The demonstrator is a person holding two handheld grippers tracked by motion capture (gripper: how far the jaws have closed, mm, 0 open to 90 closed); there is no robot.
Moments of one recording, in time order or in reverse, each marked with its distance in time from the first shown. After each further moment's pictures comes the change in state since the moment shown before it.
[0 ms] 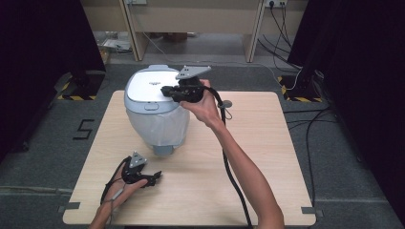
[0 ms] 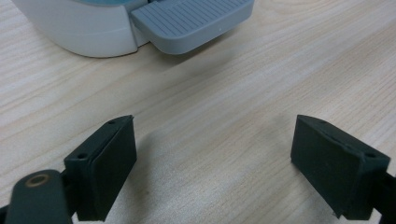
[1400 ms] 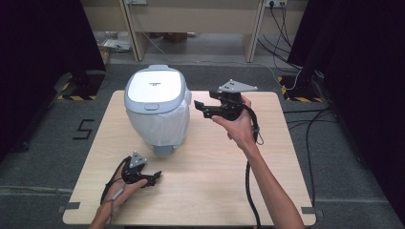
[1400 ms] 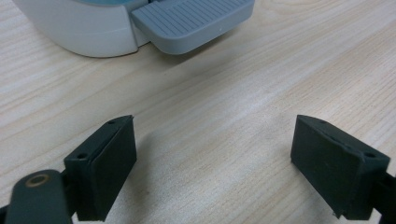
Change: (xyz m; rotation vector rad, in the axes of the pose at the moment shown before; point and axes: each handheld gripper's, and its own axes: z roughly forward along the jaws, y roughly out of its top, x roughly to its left) left arm 0.000 0.000 0.000 0.001 -0.001 -0.003; right arm 0.003 -0.051 -0.102 -0.052 -0.252 0.198
